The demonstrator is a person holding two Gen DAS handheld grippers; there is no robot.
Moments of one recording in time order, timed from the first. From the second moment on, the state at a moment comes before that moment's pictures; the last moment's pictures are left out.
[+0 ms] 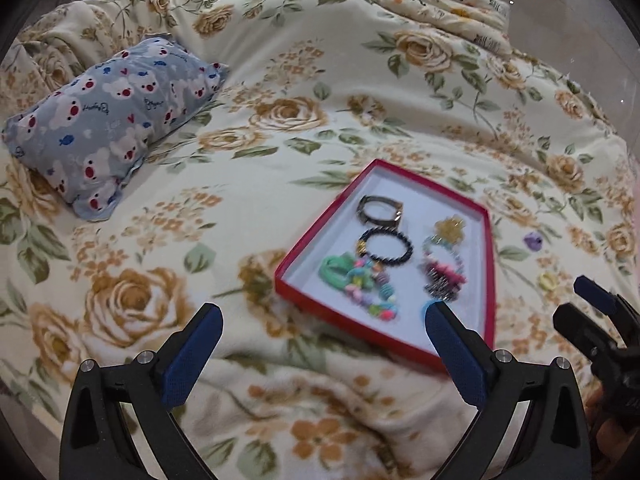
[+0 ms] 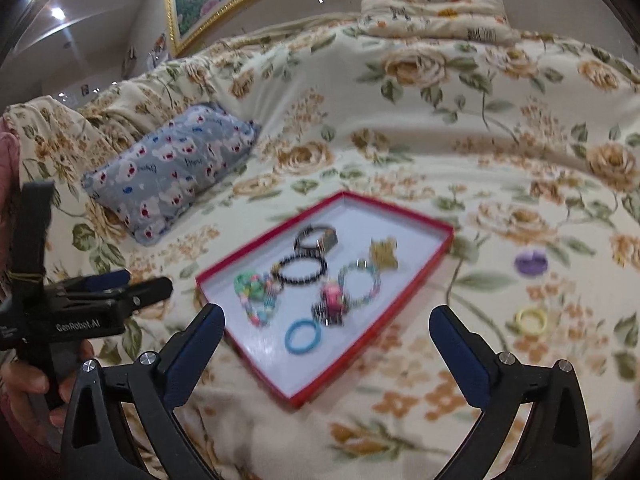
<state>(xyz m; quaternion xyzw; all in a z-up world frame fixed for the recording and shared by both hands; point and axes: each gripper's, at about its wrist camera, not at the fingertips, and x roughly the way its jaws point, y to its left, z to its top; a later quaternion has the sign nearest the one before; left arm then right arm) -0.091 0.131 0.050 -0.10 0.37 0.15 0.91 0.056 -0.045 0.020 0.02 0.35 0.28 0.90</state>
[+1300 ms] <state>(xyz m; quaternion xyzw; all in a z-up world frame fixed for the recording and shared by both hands) -0.095 0.103 0.034 -0.02 0.36 0.18 0.92 0.036 -0.049 -0.003 0.00 0.34 0.25 0.91</state>
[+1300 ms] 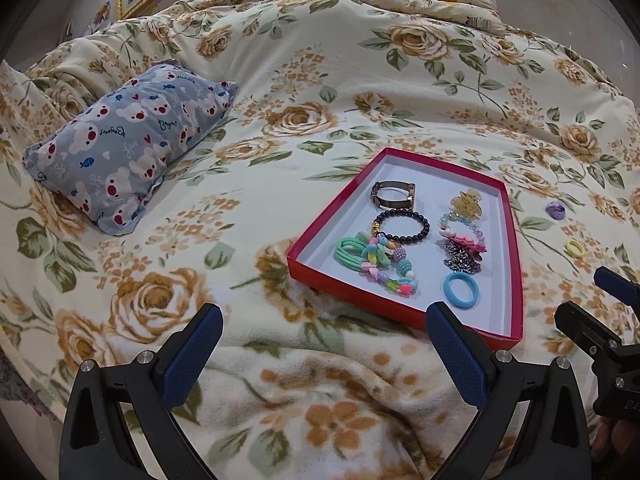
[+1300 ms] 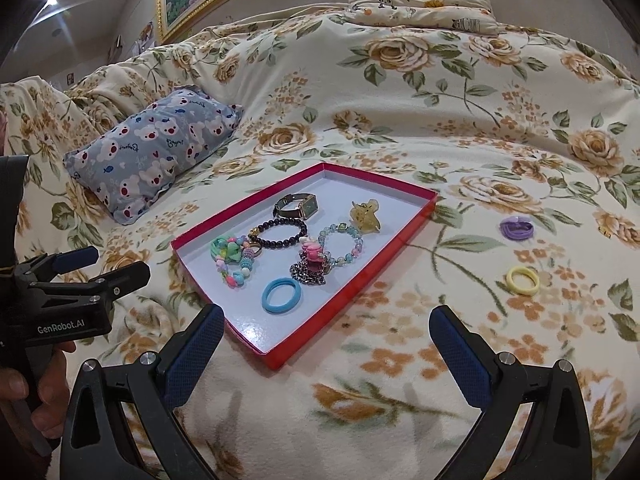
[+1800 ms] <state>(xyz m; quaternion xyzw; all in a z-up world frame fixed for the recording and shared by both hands) -0.094 0.103 0.032 -0.02 0.36 0.19 0.91 0.036 -0.046 -0.003 -0.01 0.34 0.25 0.91</state>
